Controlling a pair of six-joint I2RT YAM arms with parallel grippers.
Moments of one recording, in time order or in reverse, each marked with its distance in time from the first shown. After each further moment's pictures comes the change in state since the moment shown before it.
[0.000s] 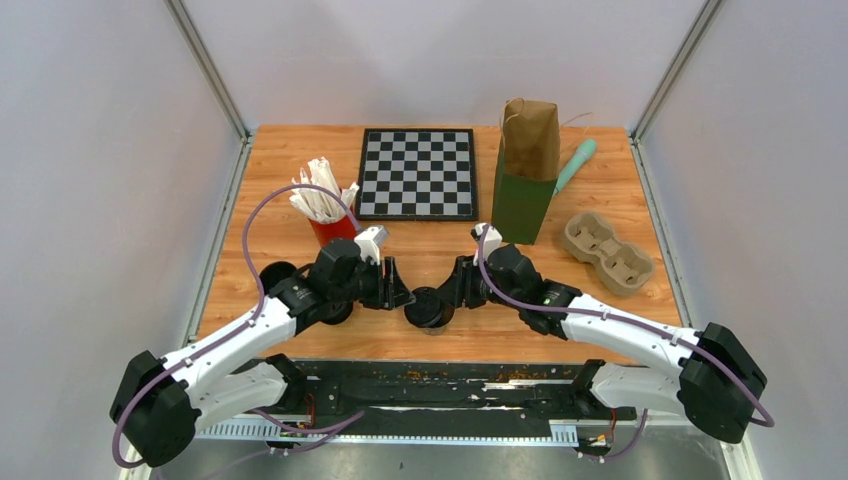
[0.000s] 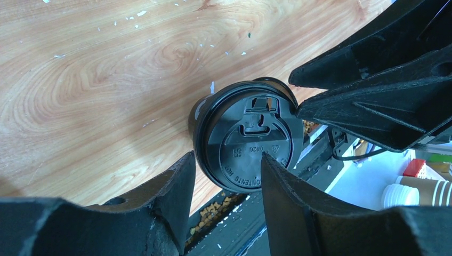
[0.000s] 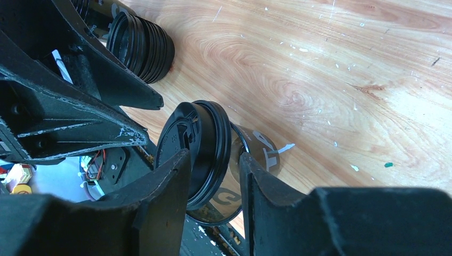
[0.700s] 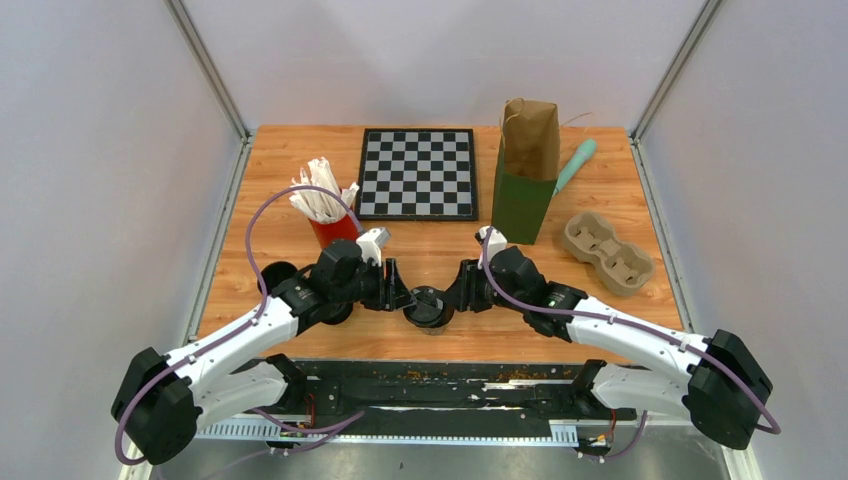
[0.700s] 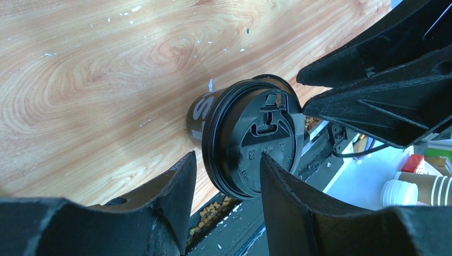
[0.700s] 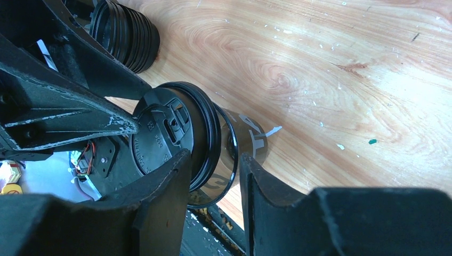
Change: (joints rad) left arm 0.000 0.022 -0.016 0.031 0.023 0.000; right arm -0.001 -0.040 -0.007 -0.084 0.020 -0.001
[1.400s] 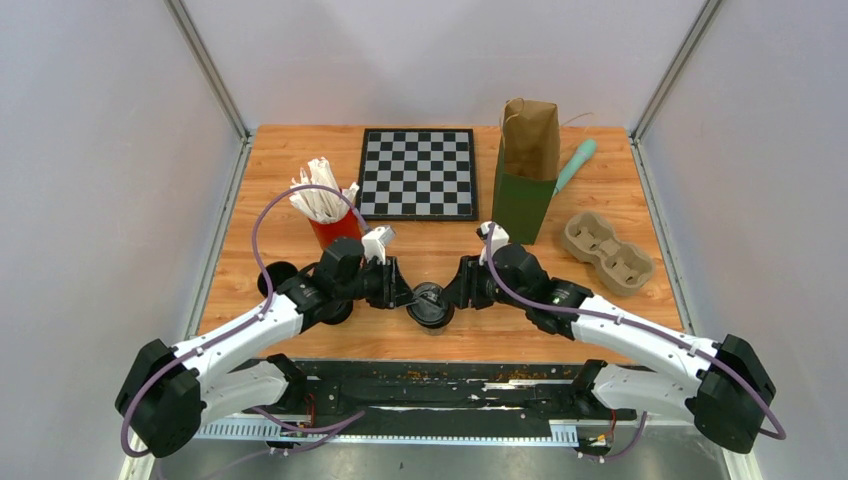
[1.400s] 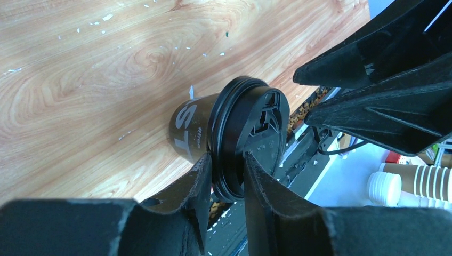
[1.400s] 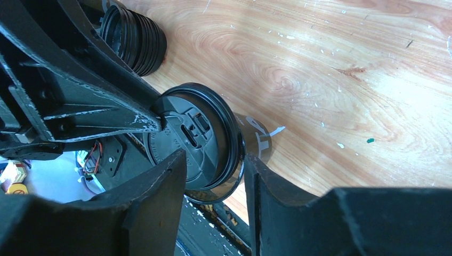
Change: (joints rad) left arm 0.000 0.034 -0.005 0.079 0.058 -0.012; right arm 0.000 -0.026 0.048 -0.074 0.005 -0.003
